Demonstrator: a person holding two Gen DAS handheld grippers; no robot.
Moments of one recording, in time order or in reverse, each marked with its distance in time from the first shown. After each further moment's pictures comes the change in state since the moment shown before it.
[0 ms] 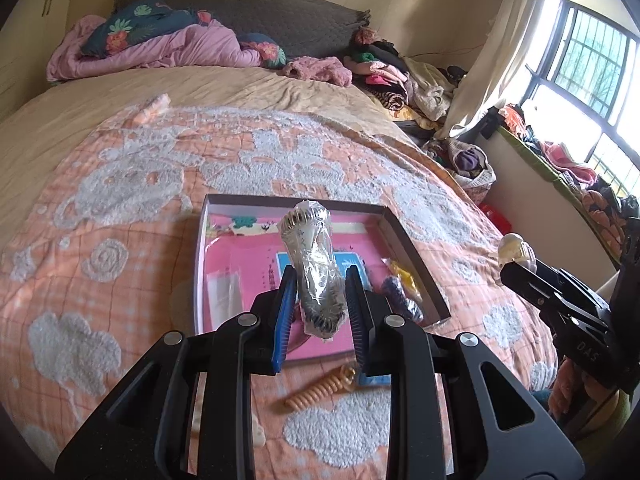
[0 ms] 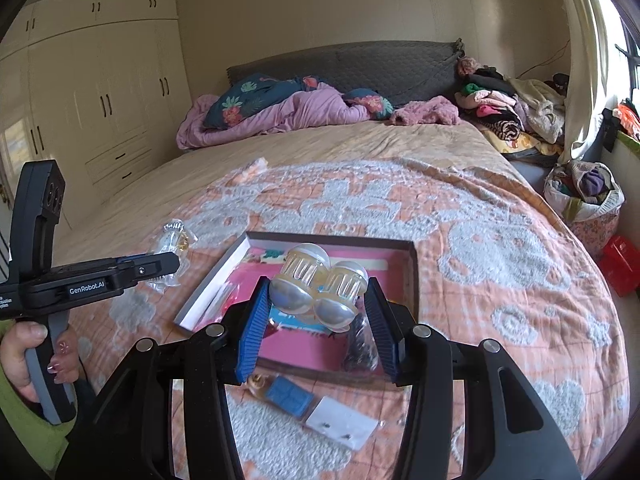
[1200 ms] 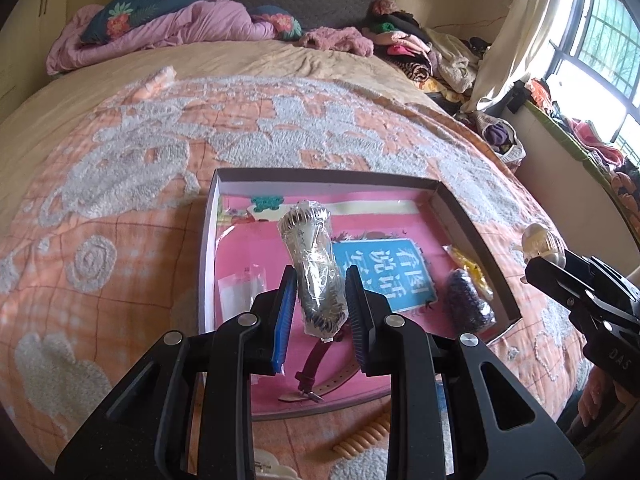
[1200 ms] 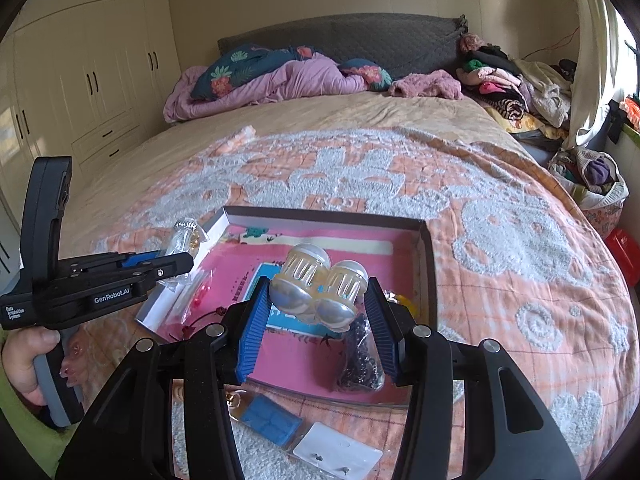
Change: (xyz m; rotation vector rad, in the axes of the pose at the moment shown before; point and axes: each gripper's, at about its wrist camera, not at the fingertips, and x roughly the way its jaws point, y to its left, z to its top) left arm 0.079 0.033 -0.004 0.016 0.097 0.080; right arm 0.081 -0.002 -0.009 -0.011 0.122 -0.016
